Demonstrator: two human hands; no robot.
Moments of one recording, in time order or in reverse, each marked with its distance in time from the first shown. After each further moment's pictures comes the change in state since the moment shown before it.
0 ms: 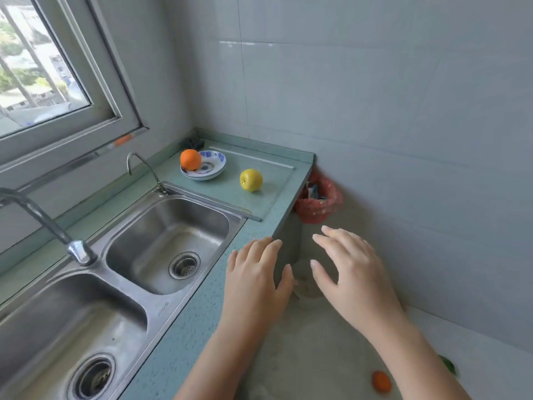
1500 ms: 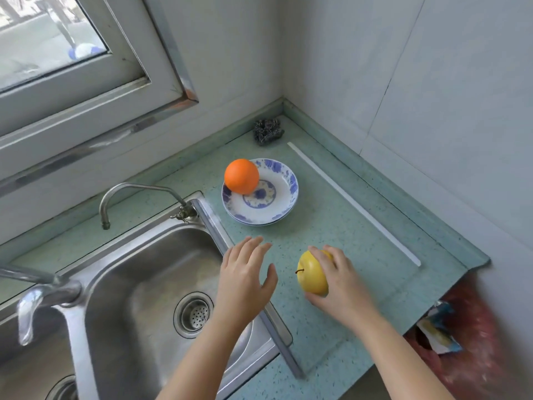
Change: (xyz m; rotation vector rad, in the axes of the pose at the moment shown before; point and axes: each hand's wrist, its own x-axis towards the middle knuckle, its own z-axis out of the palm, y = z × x) left_hand 0.293 -0.261 0.188 0.192 -0.017 -0.466; right_hand 0.368 0.121 0.355 0.256 -0.855 -0.207
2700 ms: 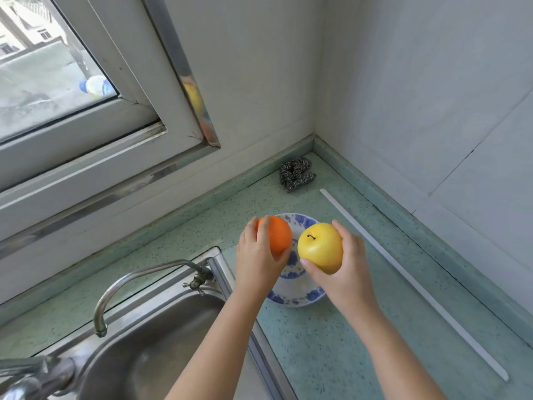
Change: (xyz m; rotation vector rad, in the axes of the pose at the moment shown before) left_hand 0.169 -0.084 0.040 -0.043 -0.038 -0.297; right_hand 0.168 -0.054 -0.022 0.496 0.403 0.033
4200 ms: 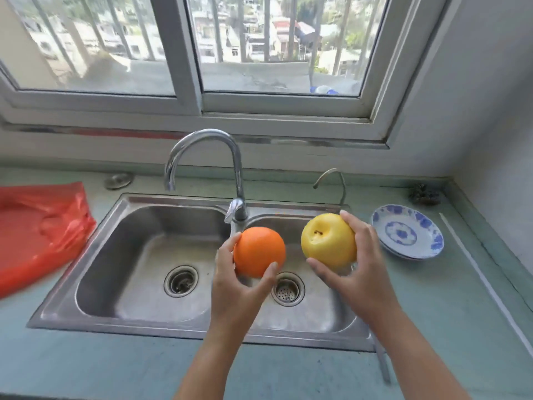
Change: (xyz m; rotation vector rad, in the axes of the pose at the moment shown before) left_hand -0.387 -0.049 -0.199 -0.682 0.731 -0.415; right_hand -0.262 -0.169 0.012 0.068 -0.453 -0.658
